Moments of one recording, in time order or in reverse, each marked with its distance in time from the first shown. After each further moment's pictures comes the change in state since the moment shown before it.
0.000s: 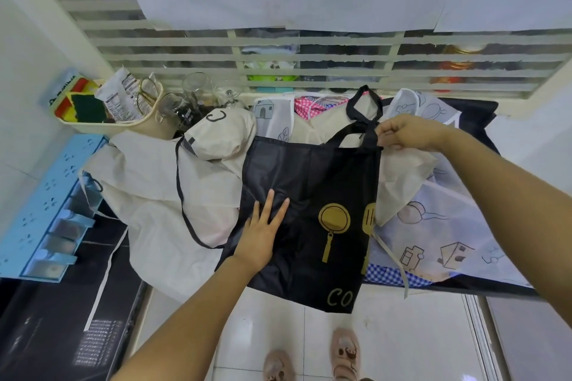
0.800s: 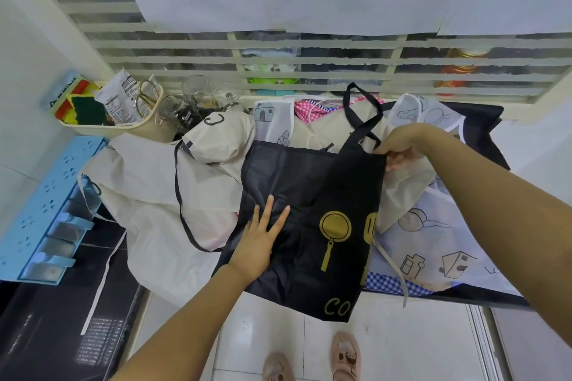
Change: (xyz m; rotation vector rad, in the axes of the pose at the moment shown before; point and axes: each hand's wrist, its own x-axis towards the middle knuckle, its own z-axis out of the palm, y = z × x) left_hand -0.002 -0.003 0.005 -0.012 0.047 0.066; right_hand 0.027 -0.009 0.007 0.093 -0.056 0.610
